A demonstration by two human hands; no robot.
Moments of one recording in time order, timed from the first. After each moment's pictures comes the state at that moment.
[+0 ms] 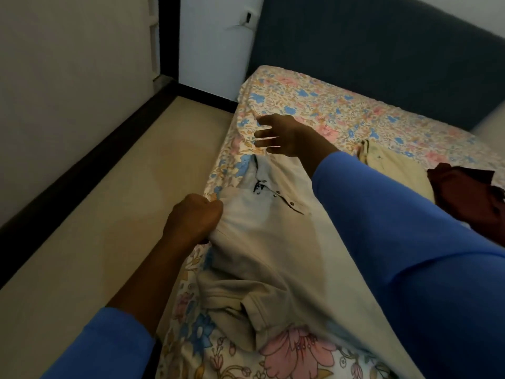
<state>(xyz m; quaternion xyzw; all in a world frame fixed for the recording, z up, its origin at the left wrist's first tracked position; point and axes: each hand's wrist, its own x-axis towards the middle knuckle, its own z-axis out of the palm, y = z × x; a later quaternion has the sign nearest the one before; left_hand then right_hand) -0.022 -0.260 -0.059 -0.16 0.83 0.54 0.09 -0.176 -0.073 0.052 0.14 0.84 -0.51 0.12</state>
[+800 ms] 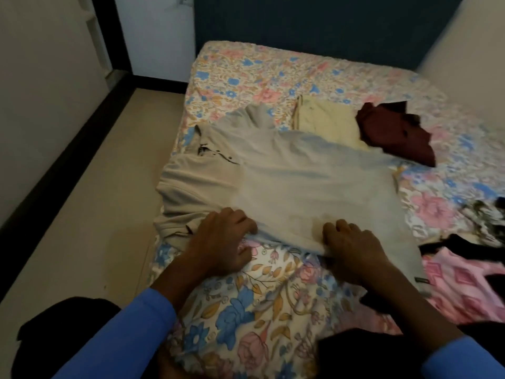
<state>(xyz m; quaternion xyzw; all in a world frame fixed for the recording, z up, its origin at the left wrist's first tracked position) 0.145 -0.162 -0.059 0.43 0.88 0.19 -0.08 0.245 0.121 -0.013 0.05 0.98 0.12 0.12</state>
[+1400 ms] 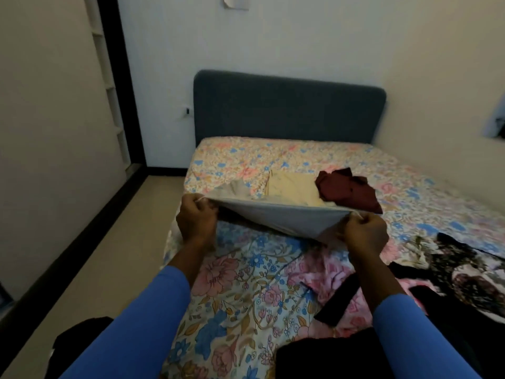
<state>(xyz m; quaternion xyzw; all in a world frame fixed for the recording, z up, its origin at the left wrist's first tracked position) 0.162 -0.118 0.083 -0.08 0.78 0.58 -0.20 0.282 0.185 0.096 0.41 0.71 -0.44 -0.37</state>
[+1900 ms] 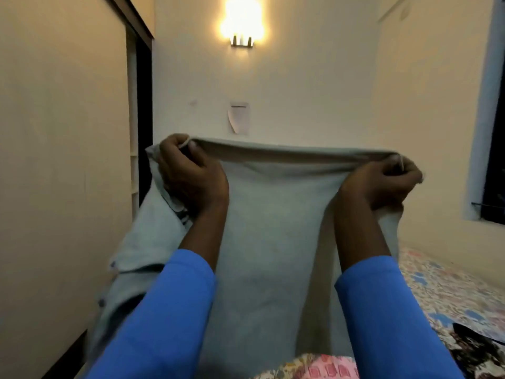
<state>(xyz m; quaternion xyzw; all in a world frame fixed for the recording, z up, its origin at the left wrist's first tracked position) 0.239 -0.116 0.396 0.01 0.45 0.58 -0.68 0.293 0.116 0.411 0.23 0.28 -0.50 -0.79</state>
